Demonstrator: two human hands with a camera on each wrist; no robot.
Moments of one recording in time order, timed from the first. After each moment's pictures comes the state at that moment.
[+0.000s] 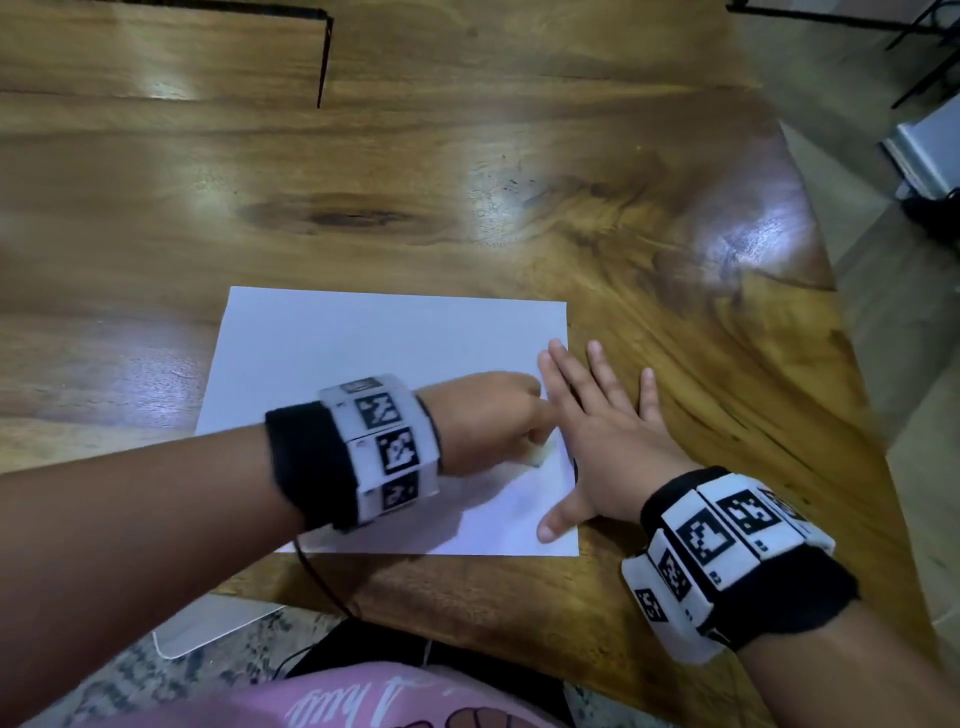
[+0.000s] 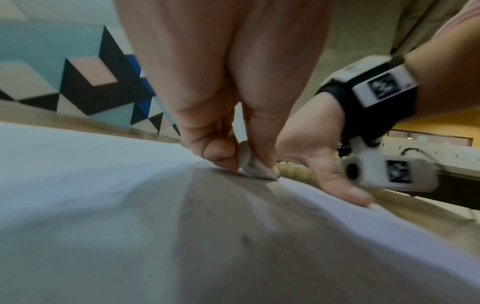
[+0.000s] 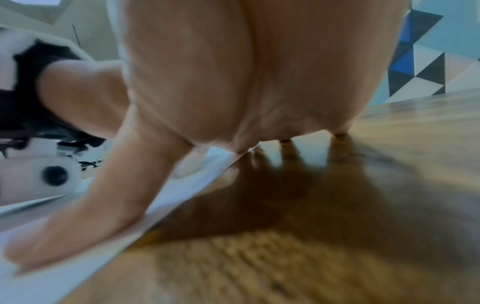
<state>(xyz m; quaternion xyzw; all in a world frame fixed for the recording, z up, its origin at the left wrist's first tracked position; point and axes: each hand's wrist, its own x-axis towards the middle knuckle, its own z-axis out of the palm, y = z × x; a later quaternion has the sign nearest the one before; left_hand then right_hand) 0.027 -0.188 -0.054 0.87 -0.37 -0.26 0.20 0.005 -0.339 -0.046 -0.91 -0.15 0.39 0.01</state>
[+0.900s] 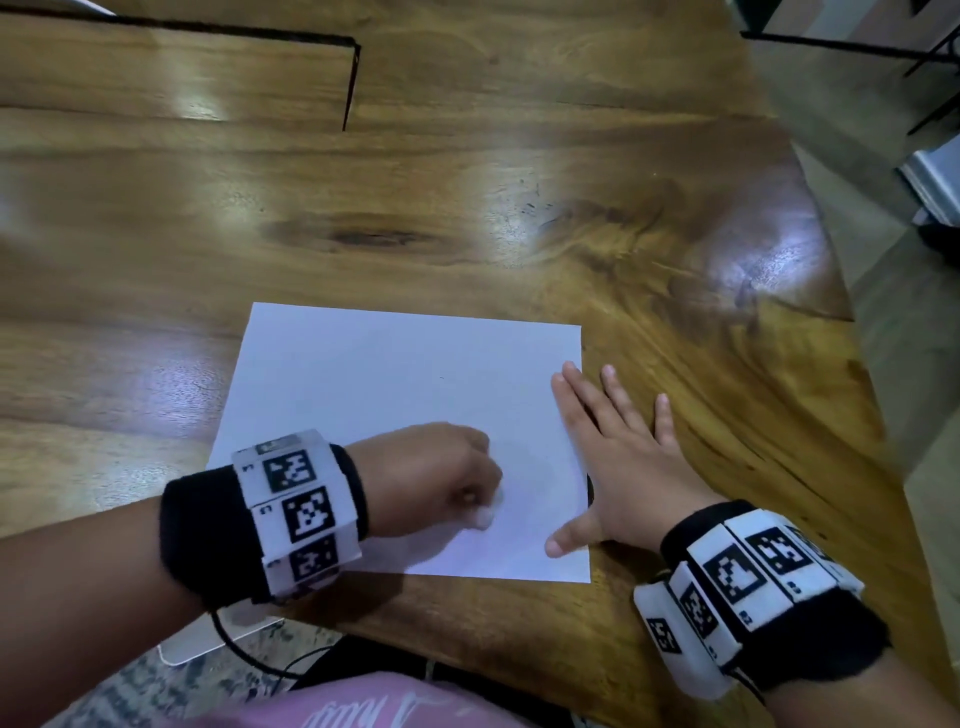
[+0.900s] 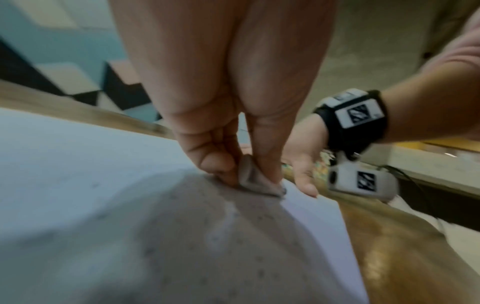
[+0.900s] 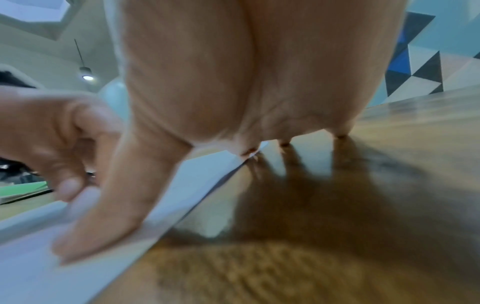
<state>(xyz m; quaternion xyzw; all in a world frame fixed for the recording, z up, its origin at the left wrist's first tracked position) -0.004 -0.140 -0.055 0.87 -0.34 -0.27 0.22 0.006 -0.344 -0.051 -0.92 -0.15 0.36 0.03</state>
